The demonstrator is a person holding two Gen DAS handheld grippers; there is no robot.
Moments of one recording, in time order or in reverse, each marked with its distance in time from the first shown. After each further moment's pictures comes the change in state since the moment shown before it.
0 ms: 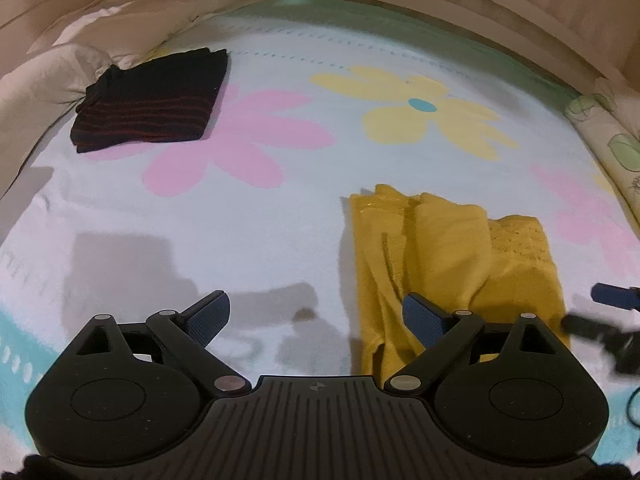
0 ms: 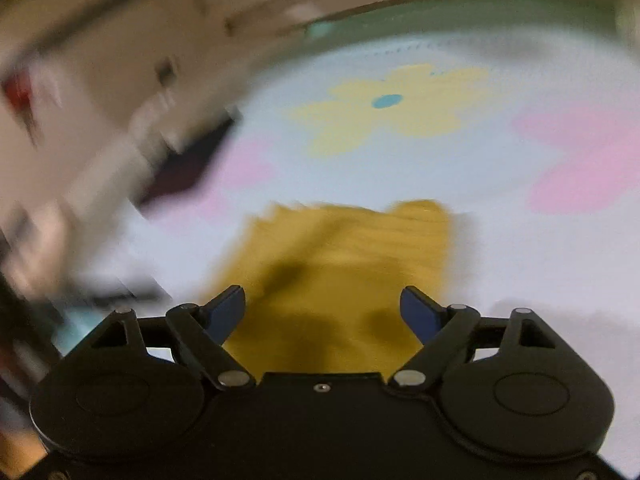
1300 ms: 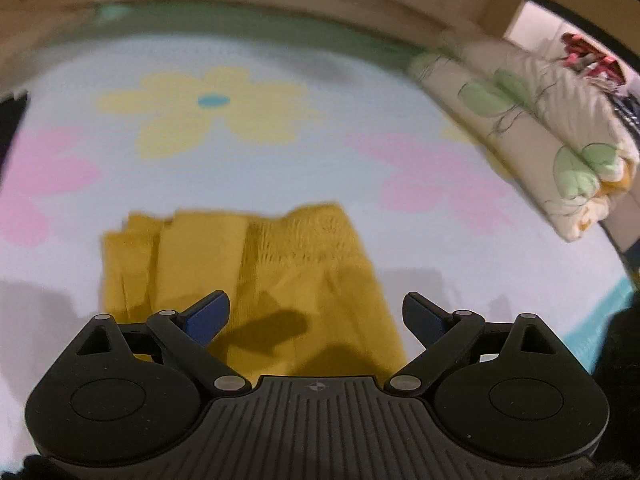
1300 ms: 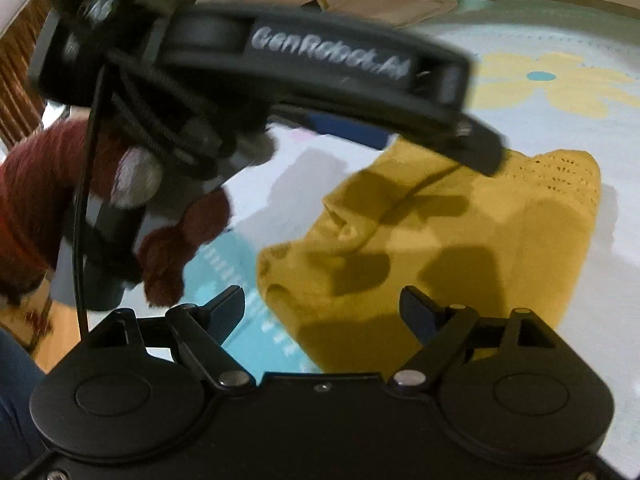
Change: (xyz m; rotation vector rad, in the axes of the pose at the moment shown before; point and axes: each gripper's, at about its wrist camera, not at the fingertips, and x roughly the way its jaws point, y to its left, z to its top) left arm 0.029 -0.116 0.005 0.227 0.029 -0.372; right arm 0.004 0.037 -0.049 -0.139 0.019 0.460
